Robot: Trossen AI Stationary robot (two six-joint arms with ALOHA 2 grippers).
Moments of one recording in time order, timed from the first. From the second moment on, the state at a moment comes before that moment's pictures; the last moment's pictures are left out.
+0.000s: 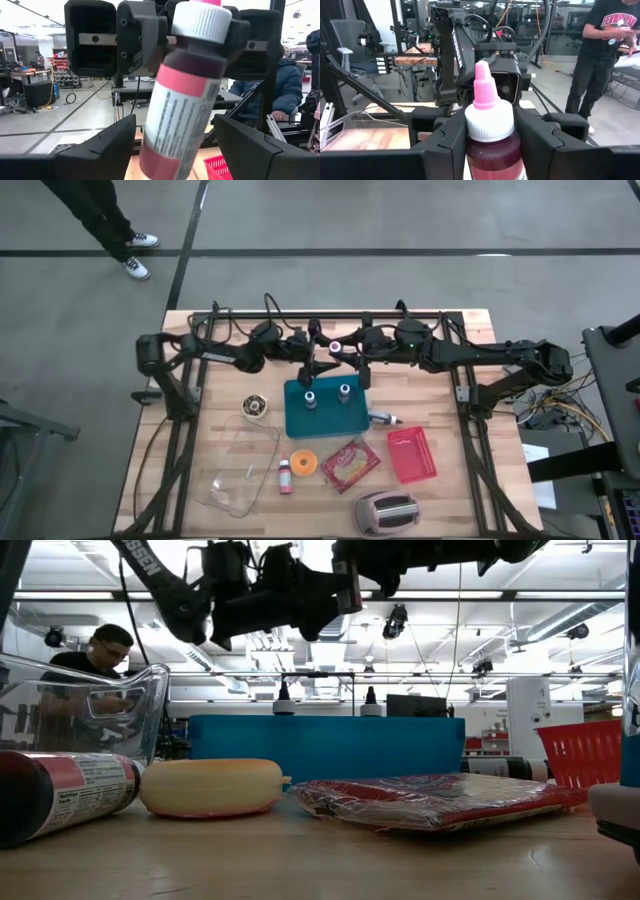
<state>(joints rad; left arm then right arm) 0.34 1.74 0.85 1.06 0.52 -0.06 -0.19 1.35 0.93 0.41 -0.11 0.00</state>
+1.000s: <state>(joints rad) 0.34 1.74 0.89 1.06 0.53 -0.06 -0.19 1.35 0.93 0.44 -0.13 0.04</state>
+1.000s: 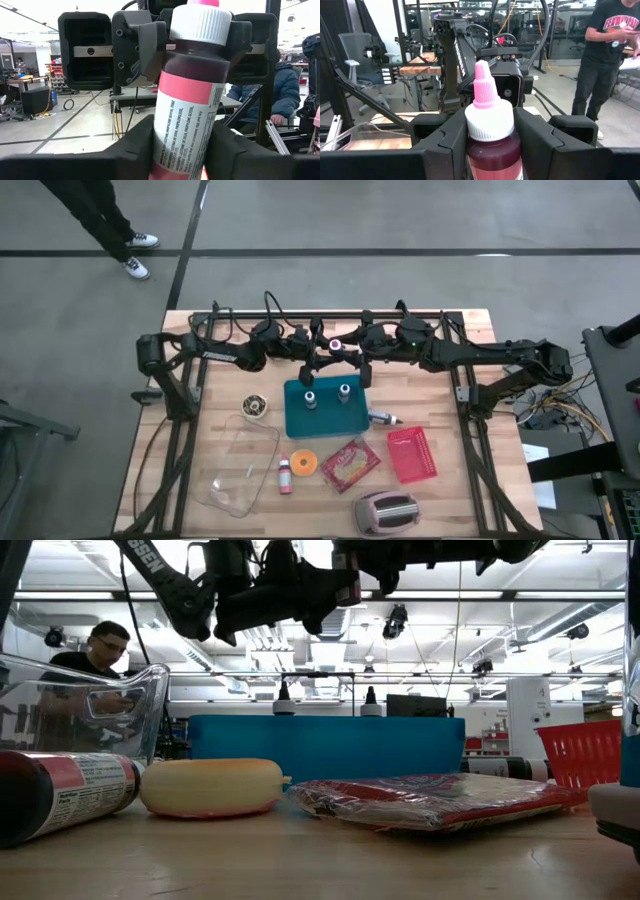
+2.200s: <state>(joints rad) 0.34 1.73 0.86 1.03 0.53 -0.06 -0.19 1.25 0.93 0.32 -0.05 -0.07</state>
